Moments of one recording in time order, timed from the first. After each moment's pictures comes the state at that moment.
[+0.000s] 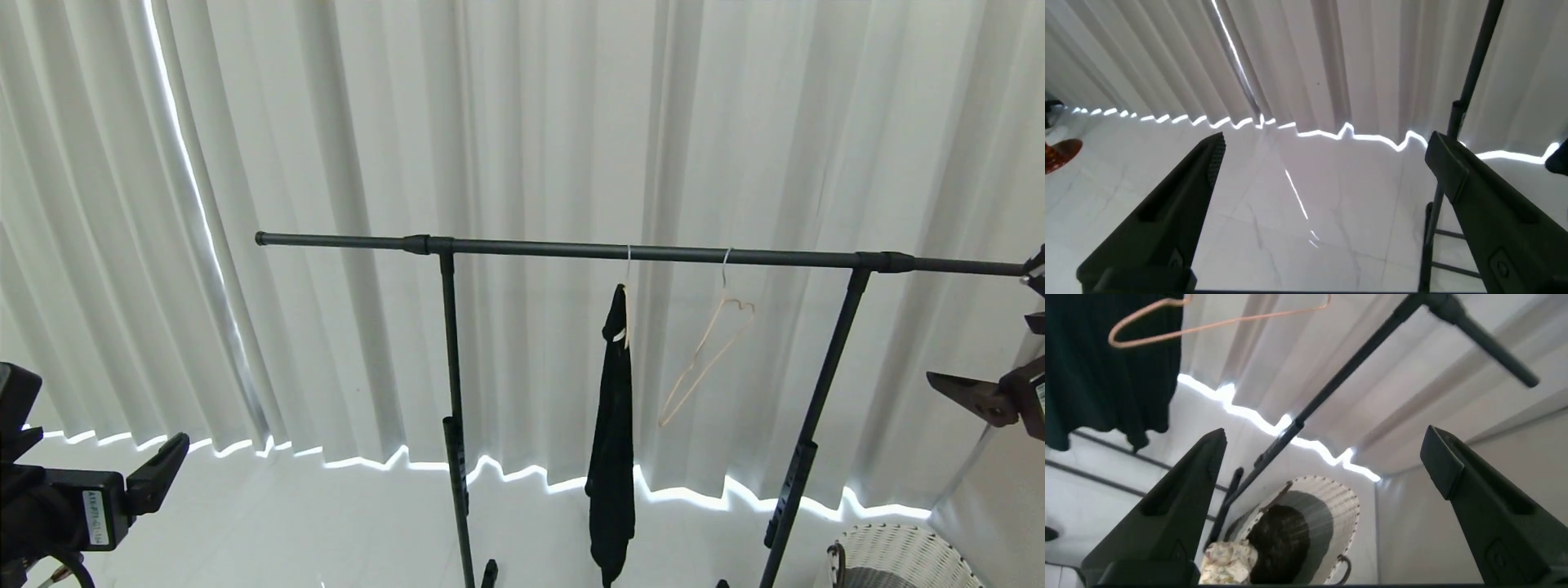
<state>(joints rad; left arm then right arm) -0.01 0.99 -0.28 -0.42 0.25 0.23 0.18 1.15 -0.81 0.06 -0.14 -0.40</state>
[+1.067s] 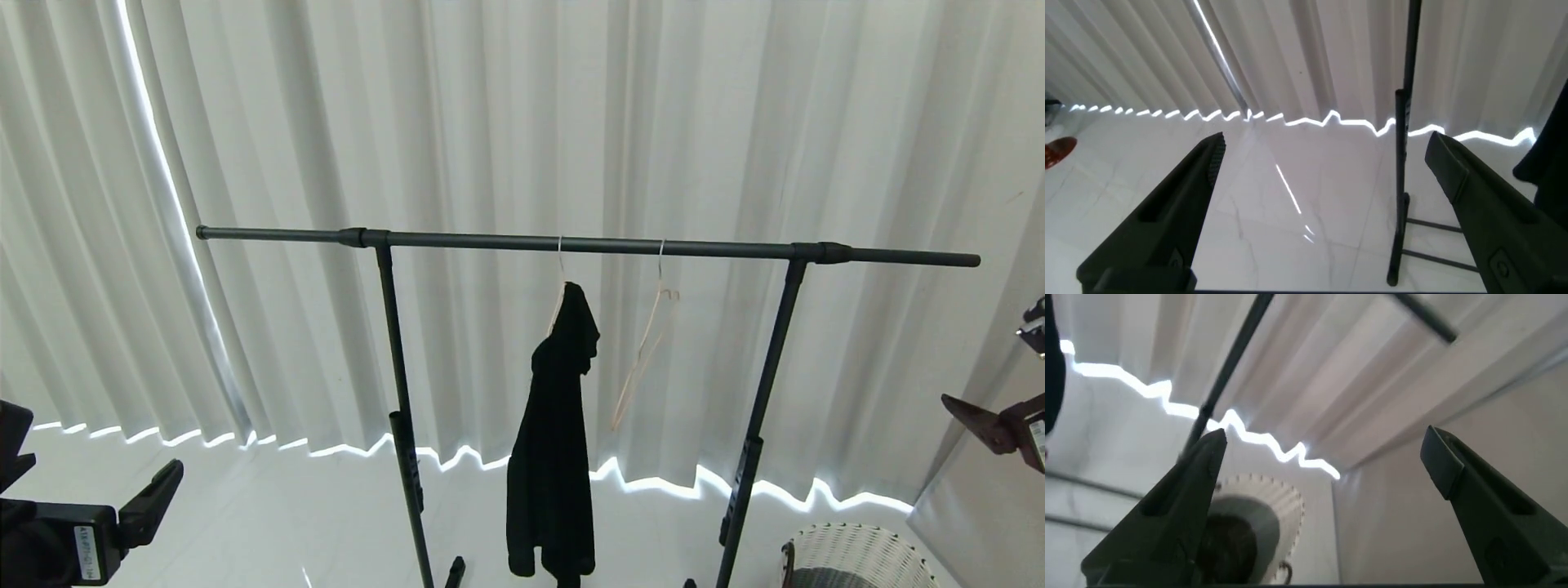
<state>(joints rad) -0.01 0.93 -0.21 -0.42 0.25 0.24 0.09 1.13 -0.56 -0.26 -0.17 -0.48</state>
